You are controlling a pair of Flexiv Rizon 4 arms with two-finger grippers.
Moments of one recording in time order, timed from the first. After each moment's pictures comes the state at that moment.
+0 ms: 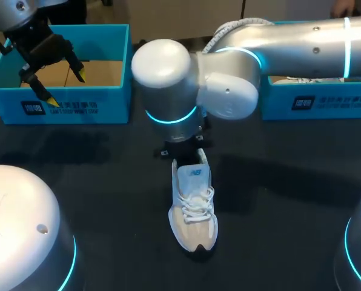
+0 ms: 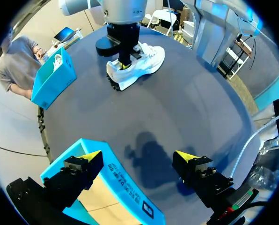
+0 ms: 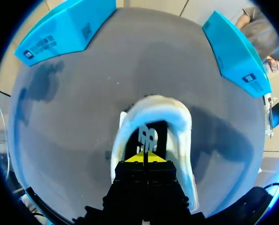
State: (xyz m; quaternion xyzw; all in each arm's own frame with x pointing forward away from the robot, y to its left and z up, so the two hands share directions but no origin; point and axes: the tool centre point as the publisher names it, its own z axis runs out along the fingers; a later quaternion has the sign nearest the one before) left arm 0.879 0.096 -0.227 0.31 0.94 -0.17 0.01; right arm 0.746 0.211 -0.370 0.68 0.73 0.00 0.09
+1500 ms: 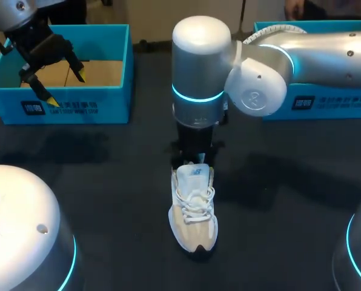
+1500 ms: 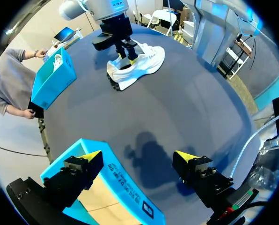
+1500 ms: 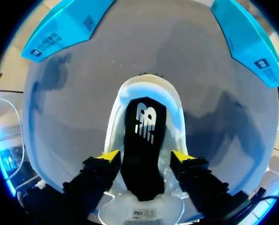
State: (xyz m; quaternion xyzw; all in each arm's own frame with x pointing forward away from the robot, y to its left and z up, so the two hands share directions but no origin) left arm 0.879 0.096 -0.227 0.31 0.94 -0.17 0.00; right arm 0.722 0.203 -0.356 0.68 0.74 0.00 -0.03
